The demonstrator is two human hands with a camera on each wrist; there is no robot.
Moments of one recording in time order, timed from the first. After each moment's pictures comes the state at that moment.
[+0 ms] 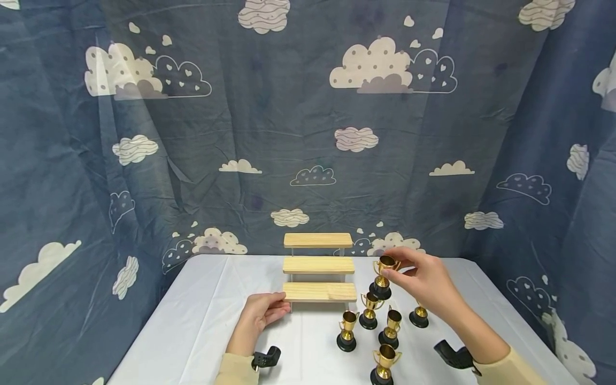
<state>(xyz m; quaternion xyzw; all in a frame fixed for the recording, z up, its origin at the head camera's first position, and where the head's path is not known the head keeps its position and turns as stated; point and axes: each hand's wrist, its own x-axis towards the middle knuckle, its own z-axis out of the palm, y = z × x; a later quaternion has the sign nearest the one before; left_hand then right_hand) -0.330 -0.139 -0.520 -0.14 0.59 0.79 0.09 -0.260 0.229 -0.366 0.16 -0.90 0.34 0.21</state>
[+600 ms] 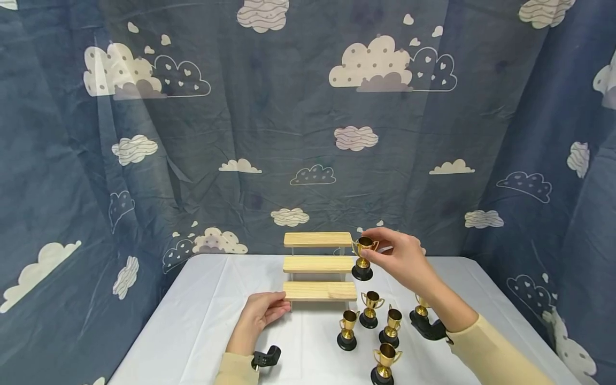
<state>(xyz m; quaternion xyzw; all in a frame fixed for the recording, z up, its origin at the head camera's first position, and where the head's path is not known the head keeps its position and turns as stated) -0.330 -0.141 -0.522 -0.12 0.60 0.79 0.09 -0.290 0.197 -0.345 0.21 -0.89 0.36 0.20</state>
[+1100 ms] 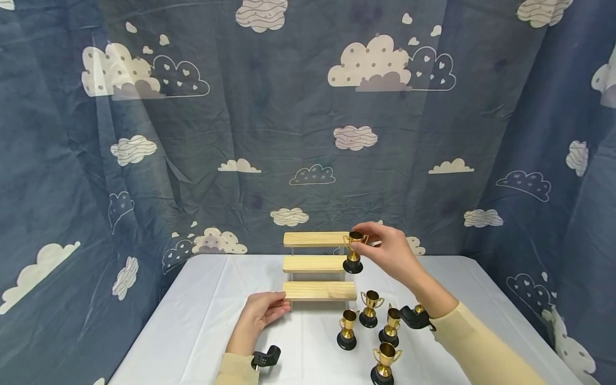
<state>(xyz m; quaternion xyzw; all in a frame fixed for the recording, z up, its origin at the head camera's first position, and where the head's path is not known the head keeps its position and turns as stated) -0.329 -0.141 -0.523 -0.11 0.60 0.79 0.09 -0.314 0.183 -0.348 0.19 -0.89 0.38 0.18</state>
